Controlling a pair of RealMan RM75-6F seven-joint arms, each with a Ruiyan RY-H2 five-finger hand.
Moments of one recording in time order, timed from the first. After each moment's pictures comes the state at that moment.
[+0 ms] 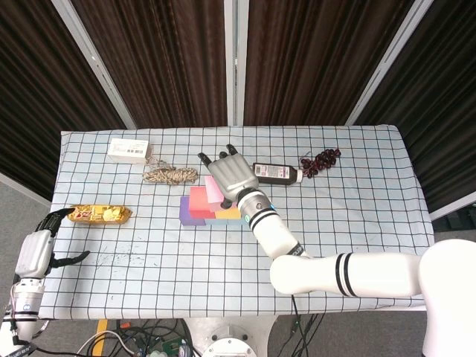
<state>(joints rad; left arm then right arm) -0.15 -1.27 -0.09 -1.52 1.39 1.37 -0.28 1.59 -1.28 0.27 -1.79 0.02 0.94 -0.80</state>
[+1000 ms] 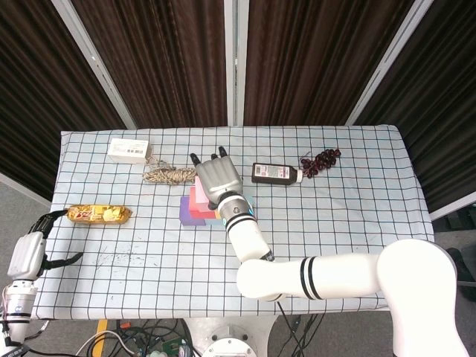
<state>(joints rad) -0.14 -1.26 -0.09 -1.46 1.39 1.36 -0.36 1.68 -1.42 0.37 -1.70 0.22 1.08 -0.95</state>
